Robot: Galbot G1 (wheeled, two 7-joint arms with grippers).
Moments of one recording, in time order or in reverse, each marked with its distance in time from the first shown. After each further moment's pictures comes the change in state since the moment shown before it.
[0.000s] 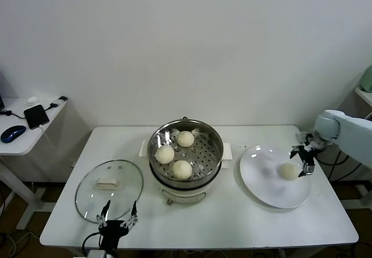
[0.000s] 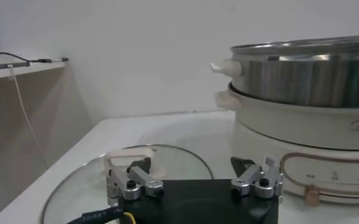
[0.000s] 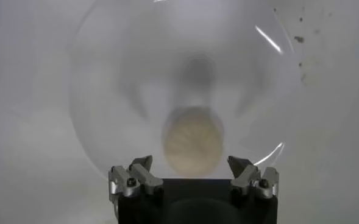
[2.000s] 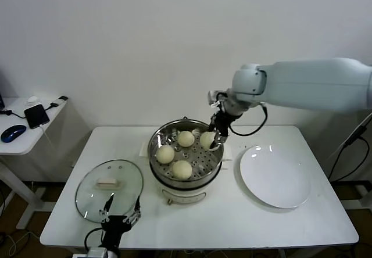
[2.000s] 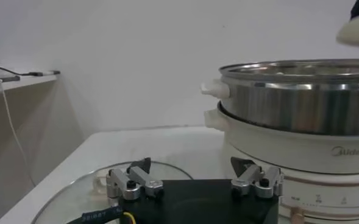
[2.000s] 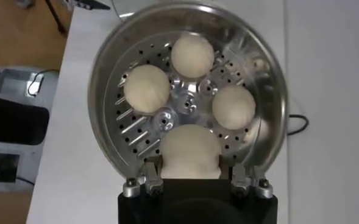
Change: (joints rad) left arm 0.003 0.006 0.020 -0.056 -0.004 0.011 0.011; right arm 0.590 0.407 -0.384 0.524 0.776 -0.412 0.234
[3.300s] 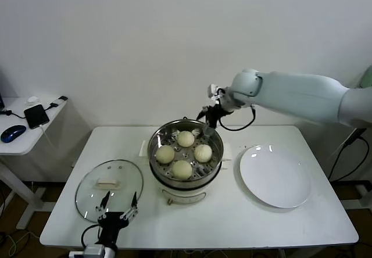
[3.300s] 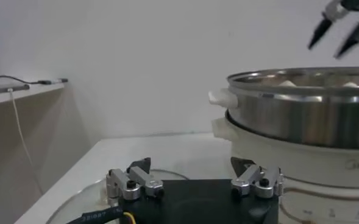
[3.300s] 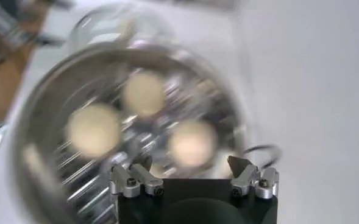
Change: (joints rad) left arm -0.014 0.004 -0.014 -0.018 -0.001 0.000 -0.011; right arm -0.257 -0.097 0.340 -0.202 -0.029 0.154 0.111
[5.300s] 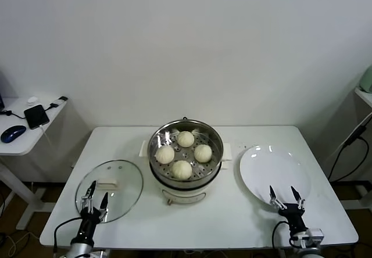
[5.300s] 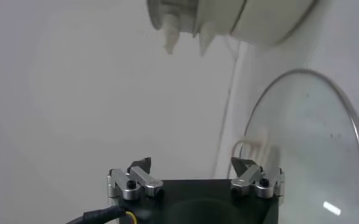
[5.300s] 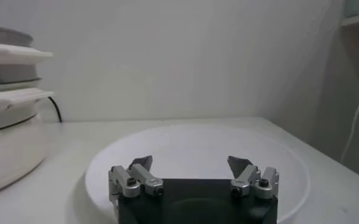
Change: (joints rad) left arm -0.156 0.187 -0.075 0.399 1.150 -0.086 -0.341; right arm -2.119 0.224 2.118 0.322 -0.638 0.450 0.557
